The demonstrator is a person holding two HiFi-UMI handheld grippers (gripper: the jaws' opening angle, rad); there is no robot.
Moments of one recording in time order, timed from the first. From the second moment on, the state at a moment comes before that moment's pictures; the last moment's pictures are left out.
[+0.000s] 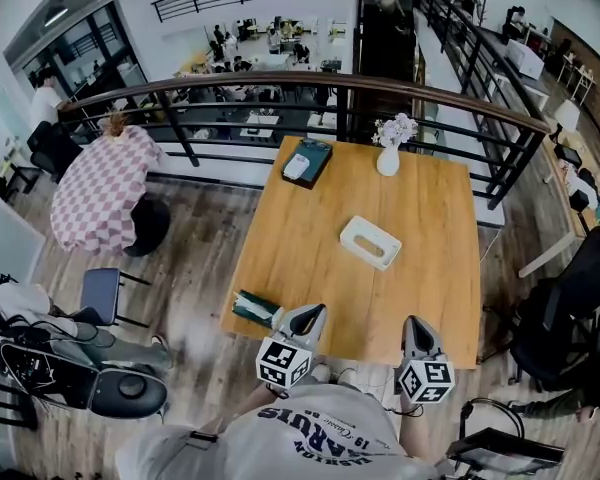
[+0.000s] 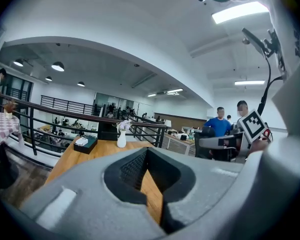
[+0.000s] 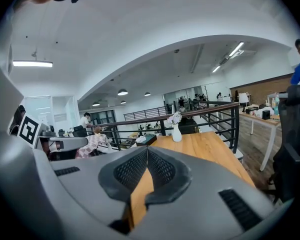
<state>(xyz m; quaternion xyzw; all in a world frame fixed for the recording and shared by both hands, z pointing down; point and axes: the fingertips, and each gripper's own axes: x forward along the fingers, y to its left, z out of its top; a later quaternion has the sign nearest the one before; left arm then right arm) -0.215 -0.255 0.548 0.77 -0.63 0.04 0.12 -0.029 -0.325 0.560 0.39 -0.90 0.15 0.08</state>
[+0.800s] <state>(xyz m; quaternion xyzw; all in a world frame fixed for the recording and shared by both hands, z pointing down) -0.438 -0.187 0.780 0.55 -0.58 0.52 0.31 -0.014 -0.357 0.562 0.40 -0.90 0.15 0.08</state>
